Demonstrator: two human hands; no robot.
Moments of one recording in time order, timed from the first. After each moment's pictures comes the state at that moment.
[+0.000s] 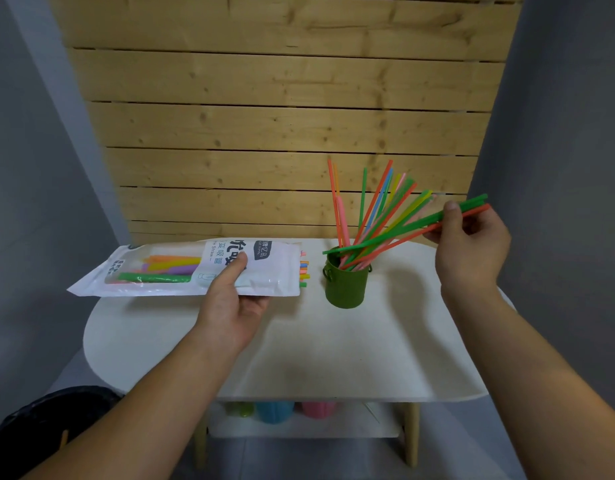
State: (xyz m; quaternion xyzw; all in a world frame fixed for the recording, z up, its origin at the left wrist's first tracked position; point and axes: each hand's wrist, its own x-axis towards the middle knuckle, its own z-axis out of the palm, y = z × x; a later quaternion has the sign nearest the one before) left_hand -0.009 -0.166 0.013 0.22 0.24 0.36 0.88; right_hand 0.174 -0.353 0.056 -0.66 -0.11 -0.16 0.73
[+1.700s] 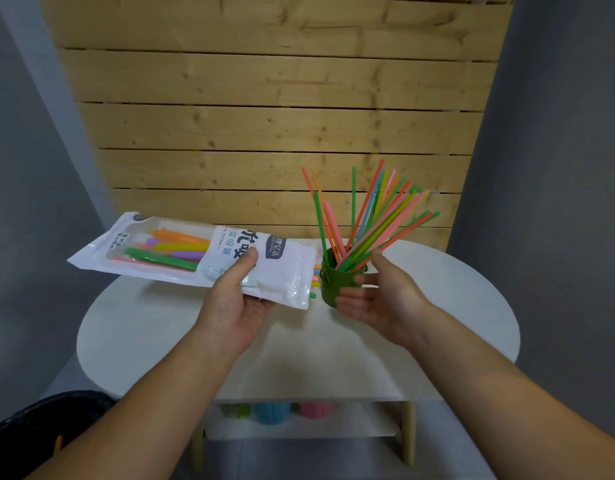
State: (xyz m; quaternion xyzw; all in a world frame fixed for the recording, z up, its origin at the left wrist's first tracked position) left_hand -0.010 -0.176 0.021 0.32 0.20 0.33 0.87; right_hand 0.124 -0.320 0.029 -0.62 0.01 0.37 0.69
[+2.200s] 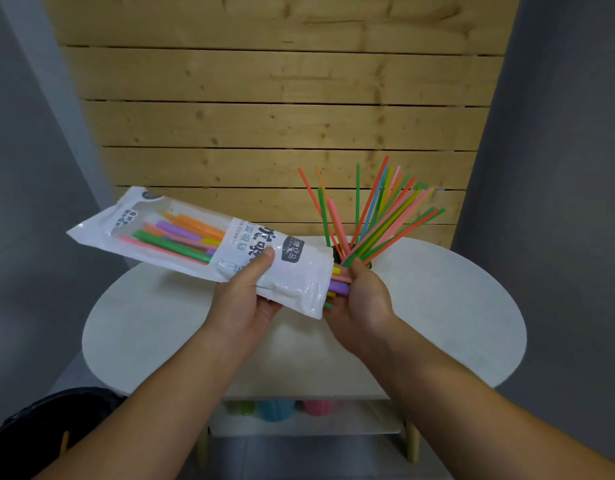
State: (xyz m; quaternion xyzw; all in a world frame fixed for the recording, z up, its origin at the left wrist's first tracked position) left_hand -0.009 -0.183 0.020 0.39 0.20 0.33 0.84; right_hand 0.082 -0.283 0.025 -0.47 0.05 0.36 0.81
